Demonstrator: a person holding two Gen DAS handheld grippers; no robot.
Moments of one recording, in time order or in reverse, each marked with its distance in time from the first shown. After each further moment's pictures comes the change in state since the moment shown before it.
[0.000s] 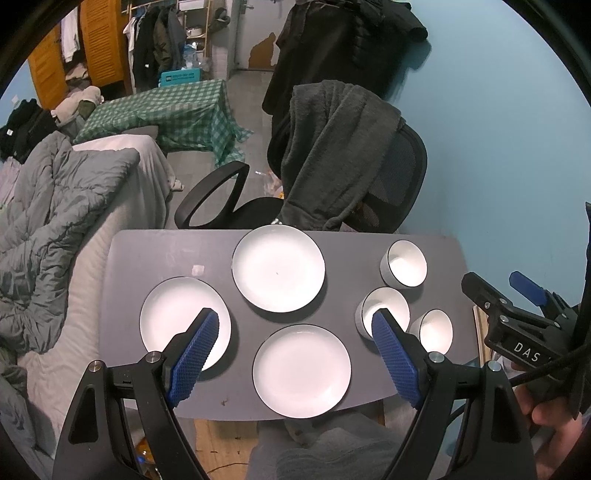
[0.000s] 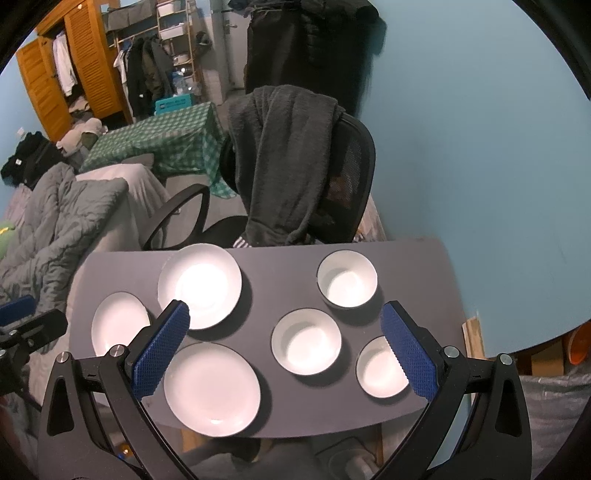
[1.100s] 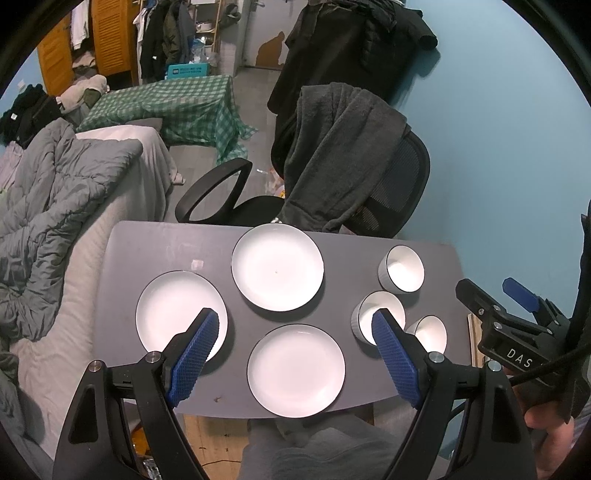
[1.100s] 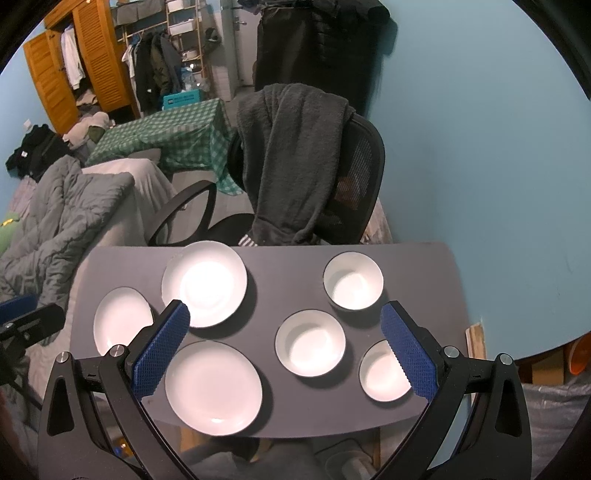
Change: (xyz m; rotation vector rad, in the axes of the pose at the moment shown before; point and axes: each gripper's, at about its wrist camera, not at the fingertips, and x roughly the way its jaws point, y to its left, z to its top) left arm 0.000 0.009 0.001 -0.040 0.007 -0.014; right arm 0.003 0.000 0.005 -0.026 0.009 0.017
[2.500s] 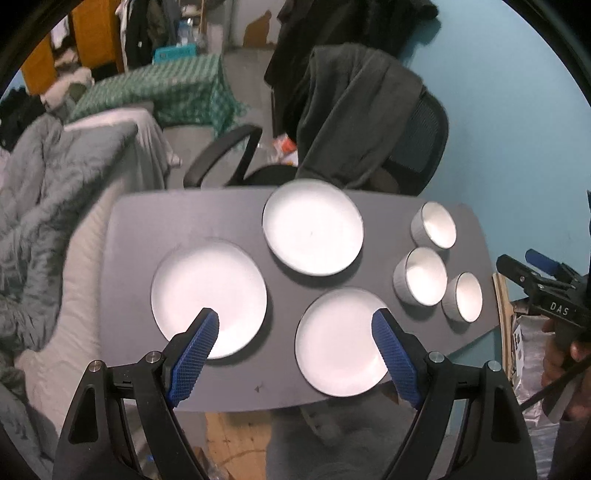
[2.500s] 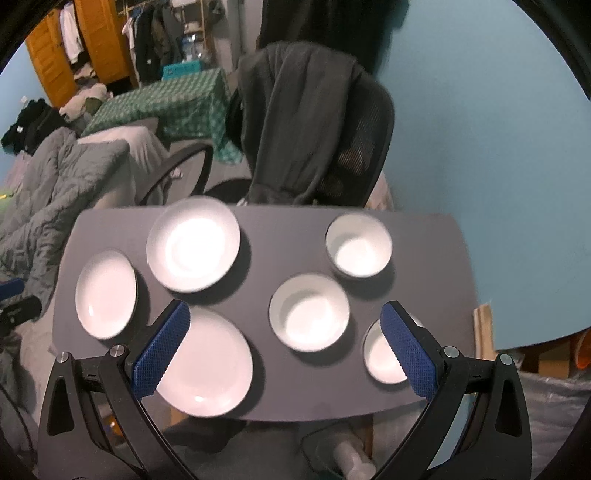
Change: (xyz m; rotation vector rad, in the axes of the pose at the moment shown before) left arm 0.053 0.070 -0.037 0.055 0.096 -0.022; right arm 0.045 -0.006 -0.031 -0.039 0.120 0.000
